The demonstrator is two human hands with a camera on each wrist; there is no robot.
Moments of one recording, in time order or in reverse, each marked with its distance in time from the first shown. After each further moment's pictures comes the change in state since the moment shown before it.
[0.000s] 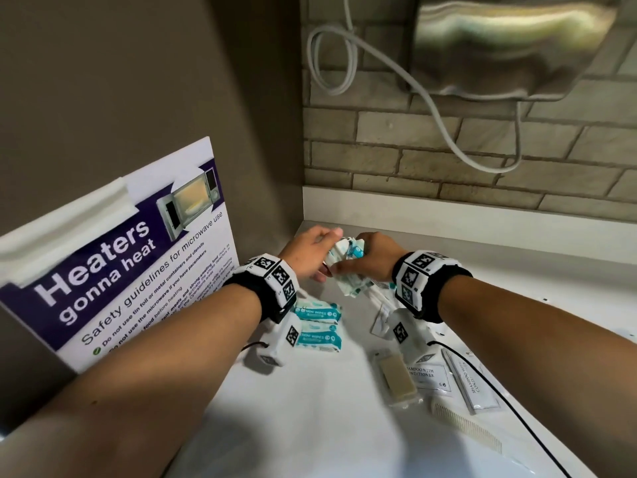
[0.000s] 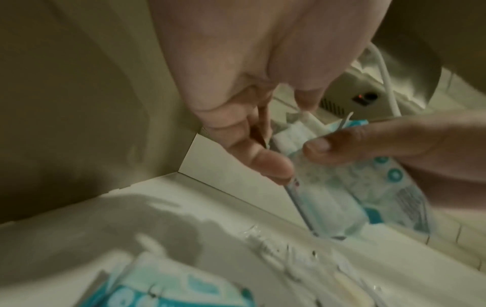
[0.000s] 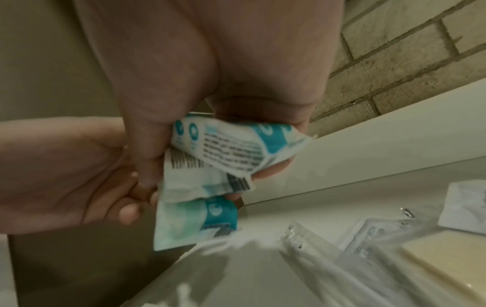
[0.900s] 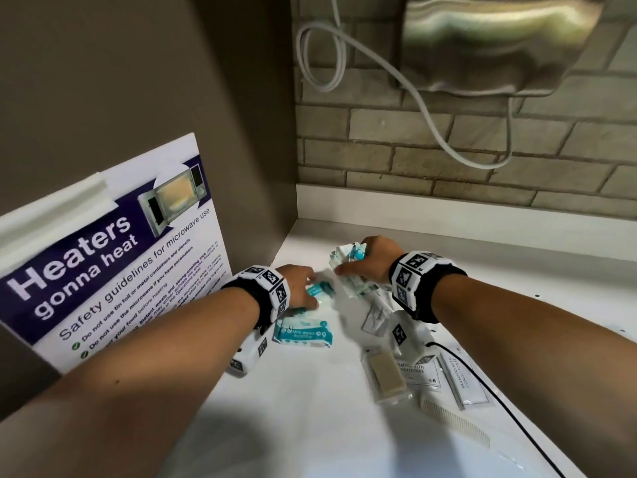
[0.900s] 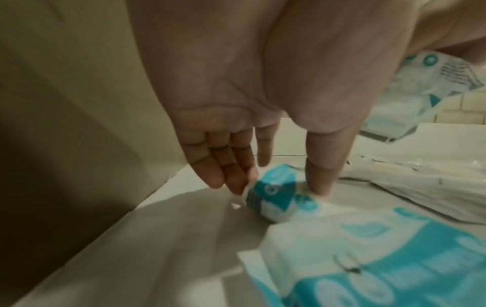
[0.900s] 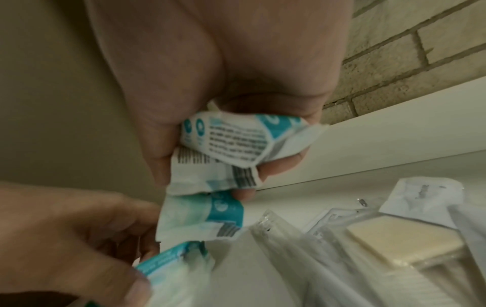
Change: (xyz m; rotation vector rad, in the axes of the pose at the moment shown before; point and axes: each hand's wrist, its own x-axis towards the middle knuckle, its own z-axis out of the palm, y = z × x) left_hand 0.007 -0.050 0.004 0.875 -0.260 -0.058; right_hand 0.007 0.025 0.005 -0.066 0.043 0.127
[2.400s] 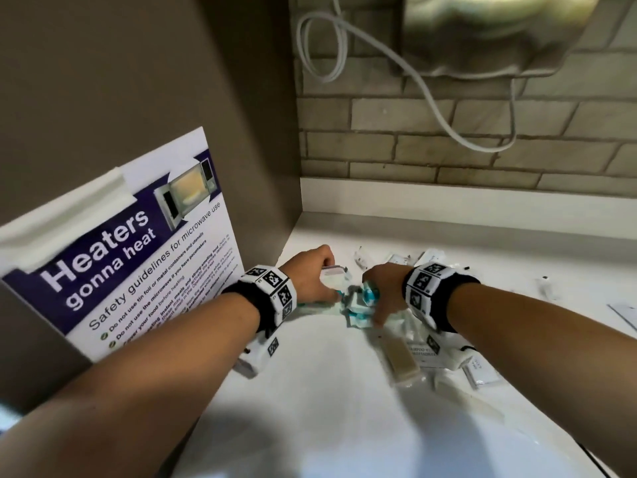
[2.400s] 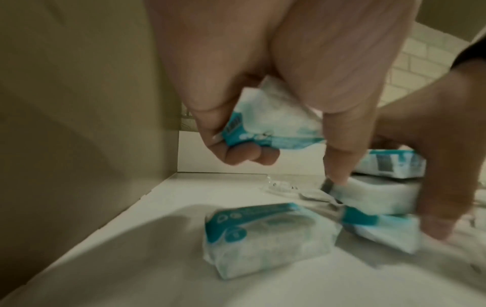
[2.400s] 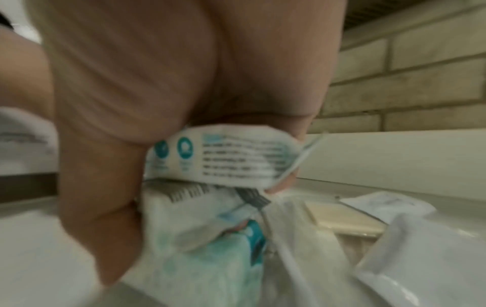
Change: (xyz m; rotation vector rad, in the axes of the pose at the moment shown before) left_hand -0.035 0.018 -0.006 -0.159 0.164 0.188; right_hand -0.031 0.011 0.022 -0.498 -0.381 -0.164
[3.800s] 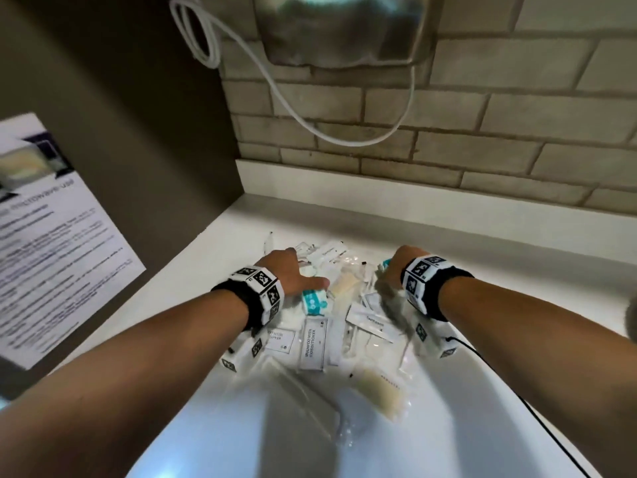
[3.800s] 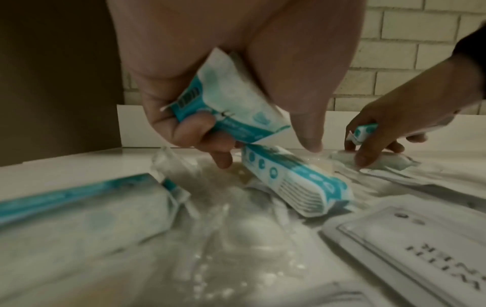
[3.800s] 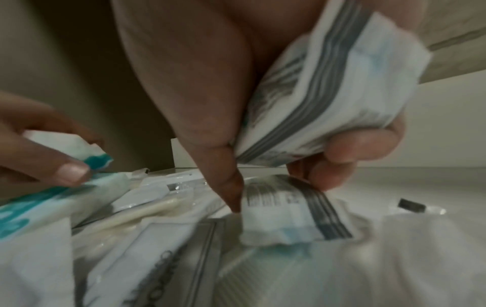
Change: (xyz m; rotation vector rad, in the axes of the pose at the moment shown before) left_hand 0.064 0.178 0.095 0.077 0.013 -0.498; right_hand -0.058 0.254 0.008 0.305 0.182 0.240
